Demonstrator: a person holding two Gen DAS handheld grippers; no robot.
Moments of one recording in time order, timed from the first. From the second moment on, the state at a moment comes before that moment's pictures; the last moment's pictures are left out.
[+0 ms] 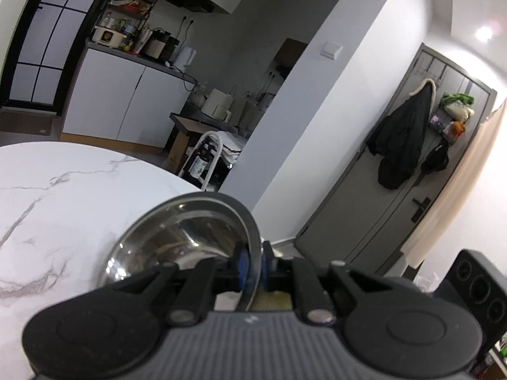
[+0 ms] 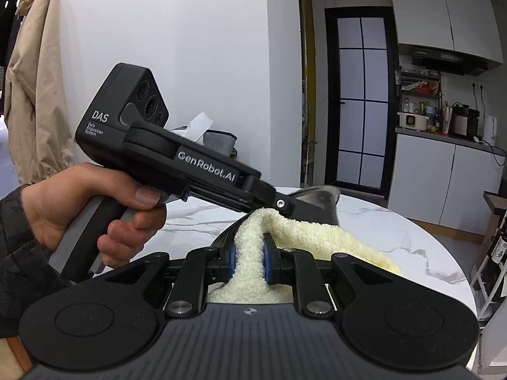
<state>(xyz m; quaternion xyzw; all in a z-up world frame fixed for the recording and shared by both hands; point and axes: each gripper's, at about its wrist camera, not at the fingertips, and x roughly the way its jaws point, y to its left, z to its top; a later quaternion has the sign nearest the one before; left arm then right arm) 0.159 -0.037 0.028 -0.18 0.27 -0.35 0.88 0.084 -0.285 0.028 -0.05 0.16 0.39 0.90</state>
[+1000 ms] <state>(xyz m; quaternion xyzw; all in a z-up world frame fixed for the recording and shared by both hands) 0.148 -0.033 0.035 -0.23 0.25 -0.37 0.86 0.075 -0.291 0.042 -0.06 0.15 0.38 0.91</state>
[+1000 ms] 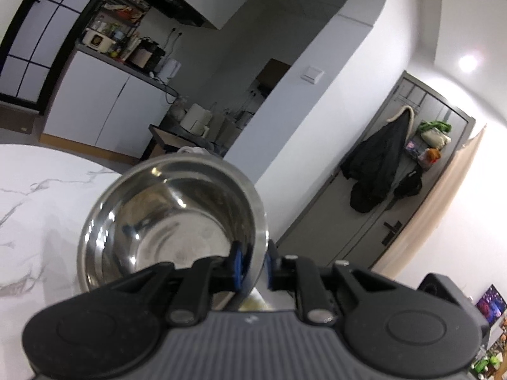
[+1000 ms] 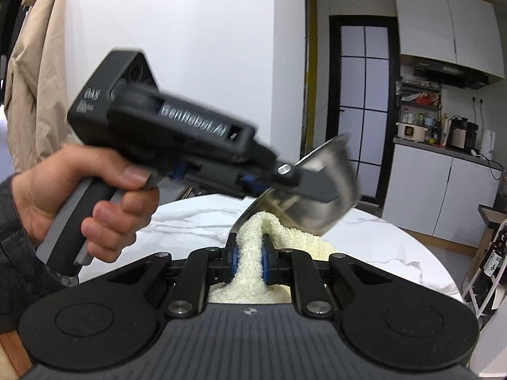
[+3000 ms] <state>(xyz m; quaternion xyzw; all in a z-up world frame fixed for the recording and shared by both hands) 0.172 0.013 -0.014 -0.48 0.22 -0.47 0.71 0.094 -0.338 0.038 0.02 0.13 0.37 0.92</state>
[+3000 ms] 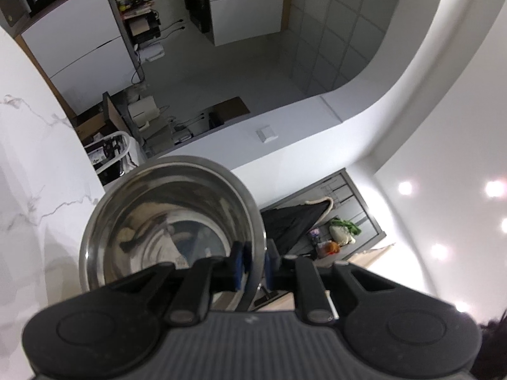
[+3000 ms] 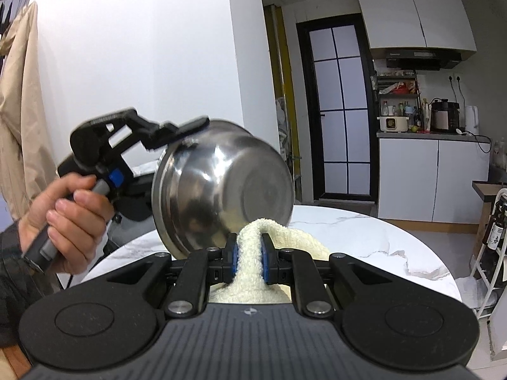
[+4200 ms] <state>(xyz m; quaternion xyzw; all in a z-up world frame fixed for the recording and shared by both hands) 0.179 -0.003 -0.031 -0.49 0.24 -0.50 0.67 0.087 -0.379 0.033 0.16 0.06 0.40 0.90</state>
